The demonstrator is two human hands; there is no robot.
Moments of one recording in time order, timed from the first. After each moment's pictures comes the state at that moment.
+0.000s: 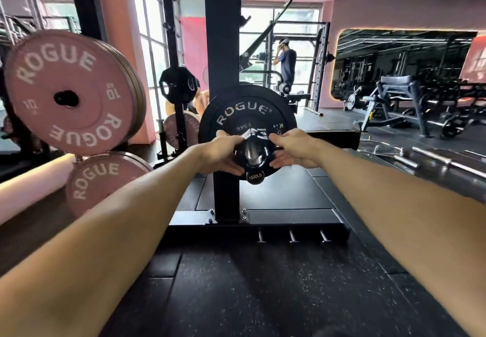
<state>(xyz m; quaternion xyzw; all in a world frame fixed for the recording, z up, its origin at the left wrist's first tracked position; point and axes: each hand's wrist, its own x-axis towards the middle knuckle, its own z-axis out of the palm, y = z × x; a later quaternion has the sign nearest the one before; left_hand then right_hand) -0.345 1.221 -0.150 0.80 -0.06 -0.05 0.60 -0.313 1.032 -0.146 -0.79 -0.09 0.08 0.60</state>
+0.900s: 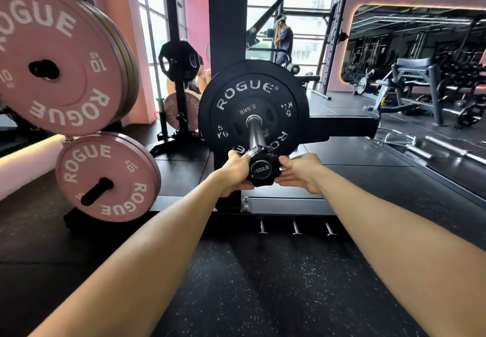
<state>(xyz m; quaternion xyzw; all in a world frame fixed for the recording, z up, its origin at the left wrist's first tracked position) -0.258 1.203 -0.250 0.76 0.06 -0.03 0.64 -0.249 1.037 -0.236 -0.75 0.04 0.06 0.65</state>
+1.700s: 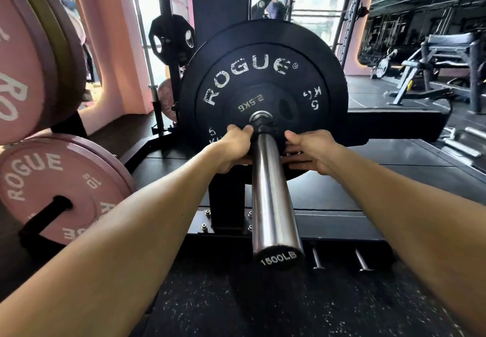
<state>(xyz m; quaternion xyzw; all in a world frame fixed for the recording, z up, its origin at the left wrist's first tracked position) -0.017 1.223 -0.251 0.76 0.08 0.02 0.64 -0.009 1.059 -0.248 -0.75 0.03 0.06 0.65</state>
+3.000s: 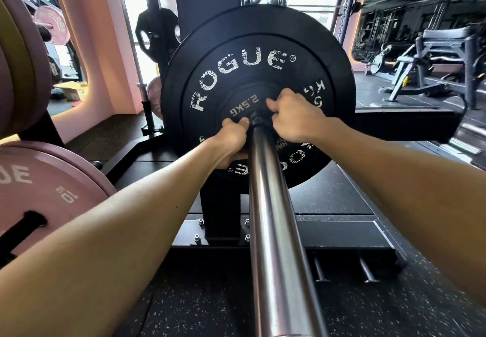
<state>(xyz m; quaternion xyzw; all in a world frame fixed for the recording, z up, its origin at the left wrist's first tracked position) 0.060 1.224 -0.260 0.73 0.07 0.03 0.68 0.065 1.086 -0.212 -0.96 -0.18 -0.16 0.11</state>
